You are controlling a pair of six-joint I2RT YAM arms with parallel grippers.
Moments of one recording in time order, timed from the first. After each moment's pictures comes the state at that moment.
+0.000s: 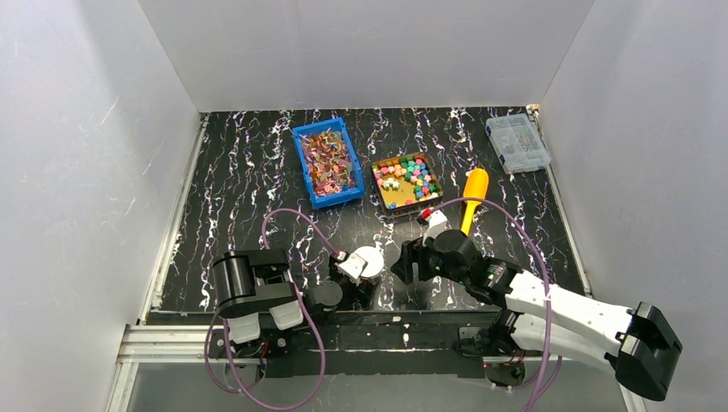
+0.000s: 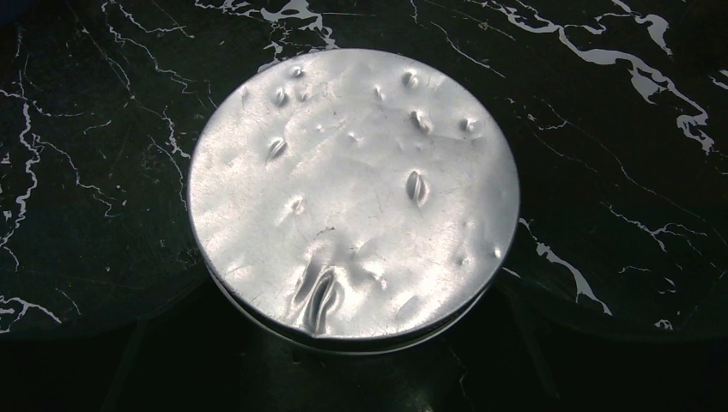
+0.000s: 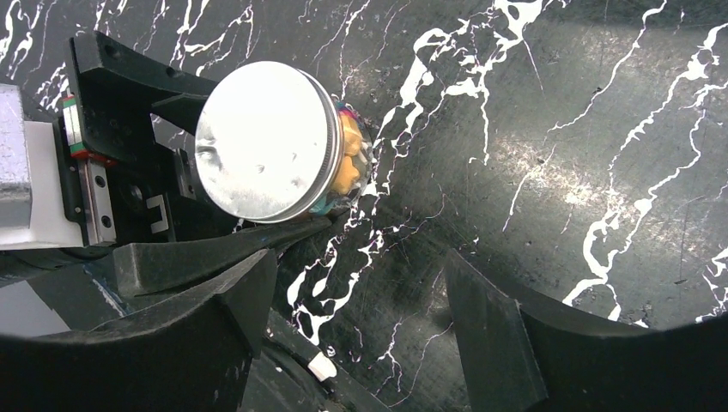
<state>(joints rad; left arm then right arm) -1.27 1.77 0.15 1.31 -0.56 -0.17 0.96 0.86 0.44 -0.14 0.06 0.50</state>
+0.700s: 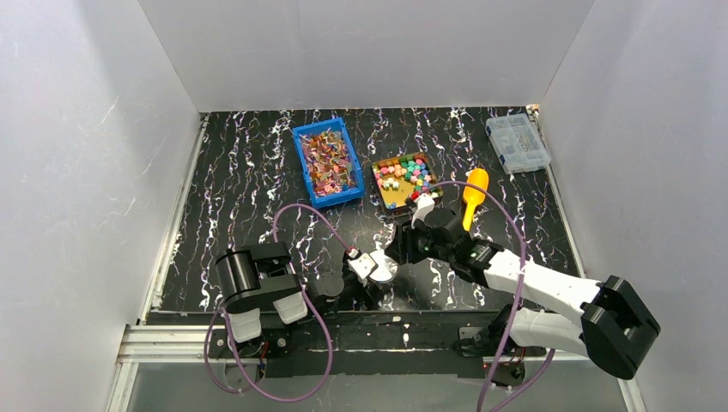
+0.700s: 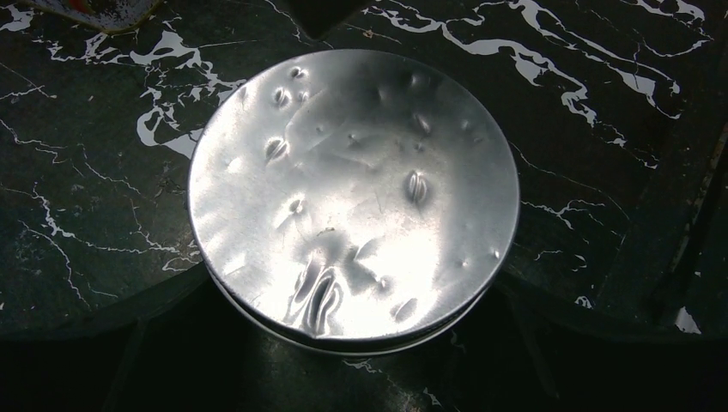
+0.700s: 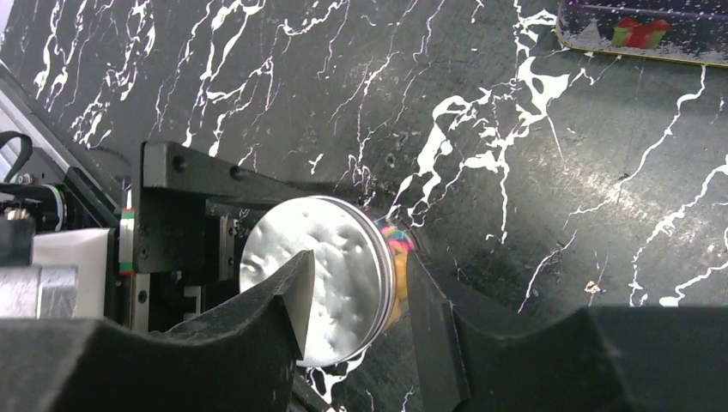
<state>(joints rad) -1.19 1.80 0.20 1.33 -0.23 -0.10 0.85 1.09 0.54 0.00 -0.10 0.47</state>
